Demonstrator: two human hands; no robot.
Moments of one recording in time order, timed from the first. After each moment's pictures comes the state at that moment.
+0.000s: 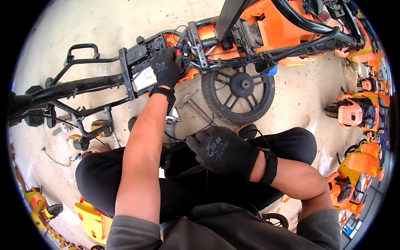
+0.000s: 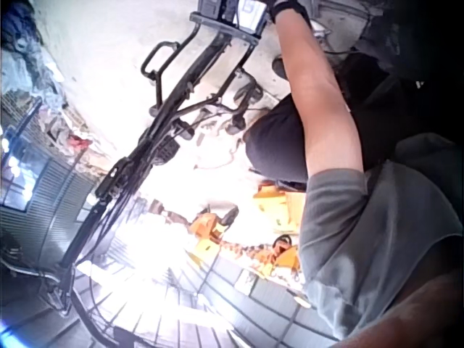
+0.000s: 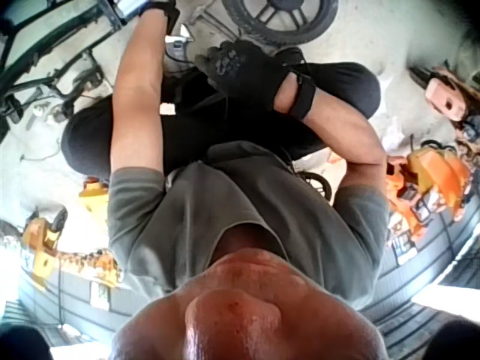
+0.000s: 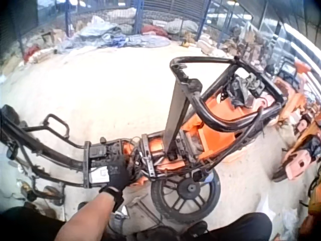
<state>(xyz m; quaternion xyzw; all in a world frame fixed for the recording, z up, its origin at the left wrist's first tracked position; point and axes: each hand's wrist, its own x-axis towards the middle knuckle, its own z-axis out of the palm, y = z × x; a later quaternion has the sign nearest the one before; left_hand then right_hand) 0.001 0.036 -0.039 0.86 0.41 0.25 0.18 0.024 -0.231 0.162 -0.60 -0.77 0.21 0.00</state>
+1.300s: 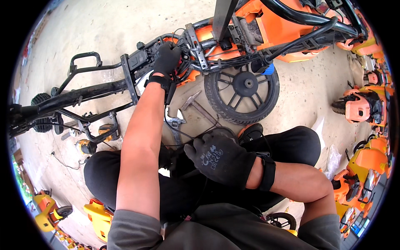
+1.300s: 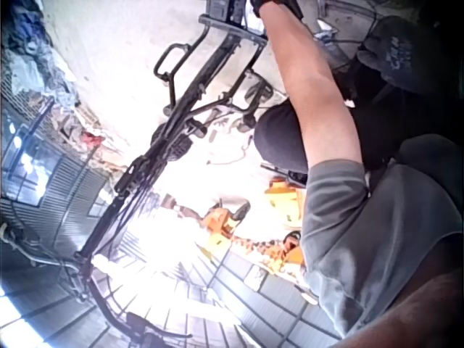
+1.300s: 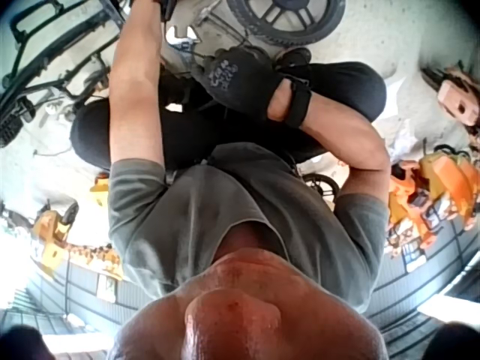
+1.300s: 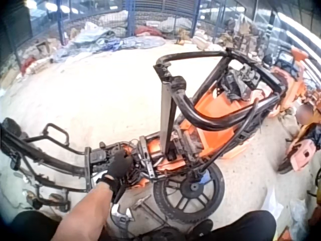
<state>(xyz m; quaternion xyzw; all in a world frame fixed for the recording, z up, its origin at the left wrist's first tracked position) 0.029 0.085 -0.032 0.80 0.40 0.21 0.41 0.017 -0.231 0.174 -0.60 -0.79 0.16 0.01</state>
